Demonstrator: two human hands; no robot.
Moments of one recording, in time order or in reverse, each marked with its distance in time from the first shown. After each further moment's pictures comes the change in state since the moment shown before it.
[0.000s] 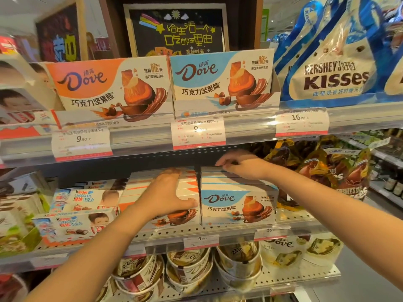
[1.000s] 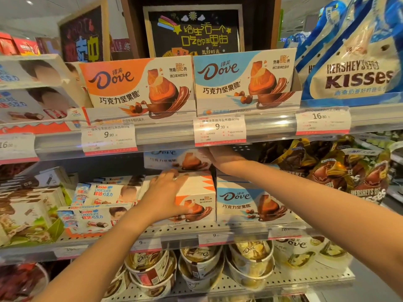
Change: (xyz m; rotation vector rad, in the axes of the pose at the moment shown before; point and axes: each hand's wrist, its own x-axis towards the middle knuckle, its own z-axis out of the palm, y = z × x) left_hand -0.019 -0.043 -0.002 0.265 -0.035 0.024; right_hand 0.043 -0.051 0.033 0.158 0.080 -0.162
